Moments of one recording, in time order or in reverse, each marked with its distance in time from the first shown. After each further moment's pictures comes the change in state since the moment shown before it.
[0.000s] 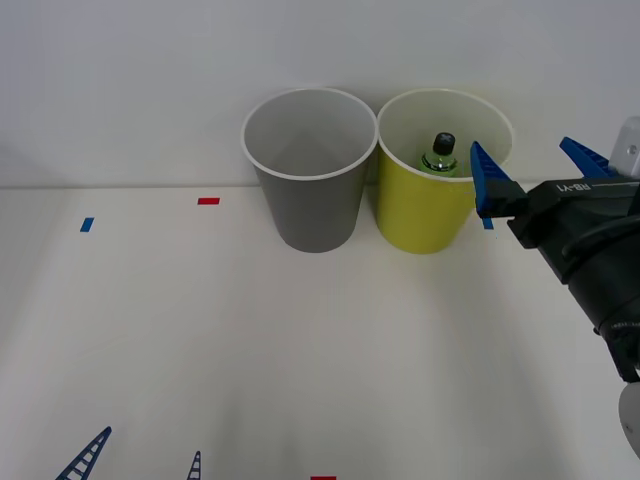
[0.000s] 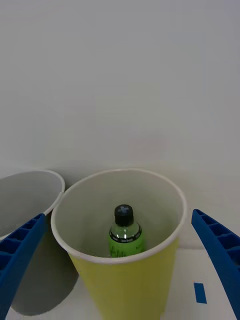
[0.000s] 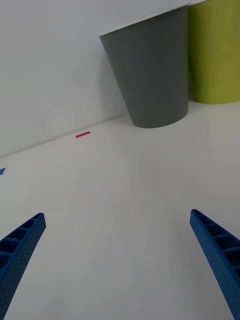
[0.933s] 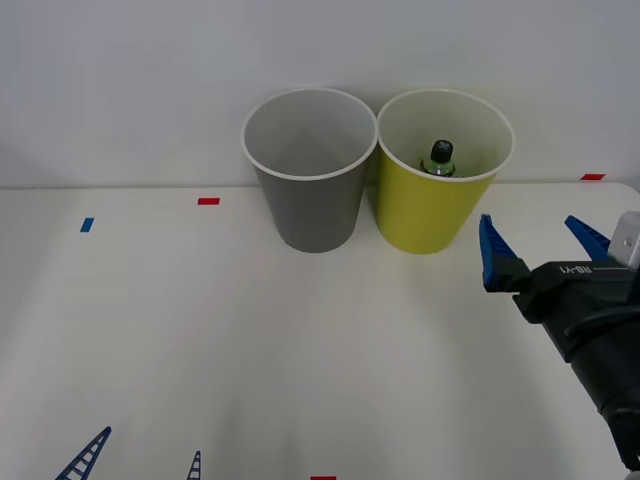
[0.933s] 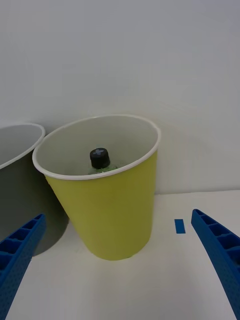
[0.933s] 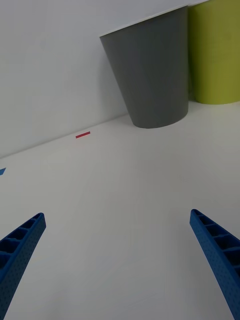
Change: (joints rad) right arm 0.275 0.033 0.052 -0.004 0.011 -0.155 0.043; left arm 0.000 0.000 0.000 0.000 0.000 0.000 0.000
